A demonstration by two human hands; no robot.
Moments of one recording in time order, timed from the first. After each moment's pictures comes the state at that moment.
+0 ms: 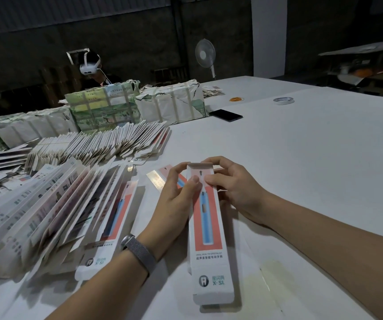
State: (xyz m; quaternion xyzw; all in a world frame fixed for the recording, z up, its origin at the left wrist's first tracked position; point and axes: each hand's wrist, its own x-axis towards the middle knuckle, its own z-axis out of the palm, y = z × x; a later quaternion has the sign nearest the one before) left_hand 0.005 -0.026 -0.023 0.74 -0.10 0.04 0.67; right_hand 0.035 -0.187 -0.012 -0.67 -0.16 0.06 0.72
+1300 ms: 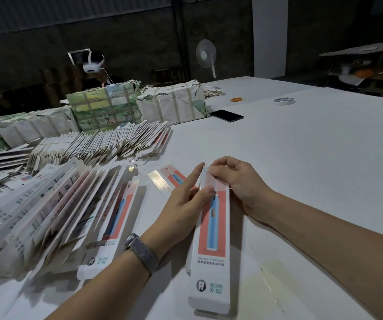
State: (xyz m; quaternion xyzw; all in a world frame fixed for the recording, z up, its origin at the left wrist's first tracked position) left_hand 0.004 -0.028 -0.021 0.79 -0.13 -0.03 0.60; right_hand 0.038 -0.187 -0.007 -0.65 -0.08 0.03 0.75
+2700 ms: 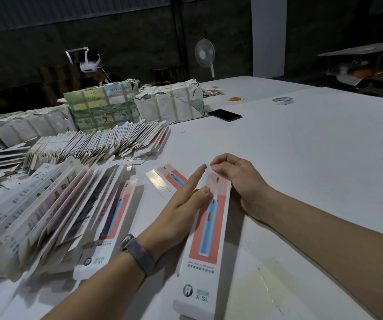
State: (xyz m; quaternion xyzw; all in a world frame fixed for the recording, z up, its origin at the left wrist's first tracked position) left_hand -0.008 -0.029 -0.013 0.81 -0.13 -0.06 0.58; right_hand 0.039 -0.188 -0.003 -0.63 -0.06 0.02 0.77
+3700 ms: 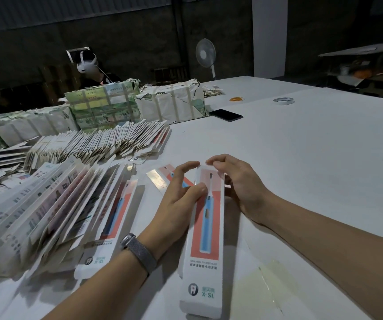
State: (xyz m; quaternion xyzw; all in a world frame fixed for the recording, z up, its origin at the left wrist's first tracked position) left_hand -0.003 -0.028 -0.014 0.77 -0.14 0.01 0.62; right_hand 0.038 -0.189 -0.011 -0.64 -0.13 0.02 0.76
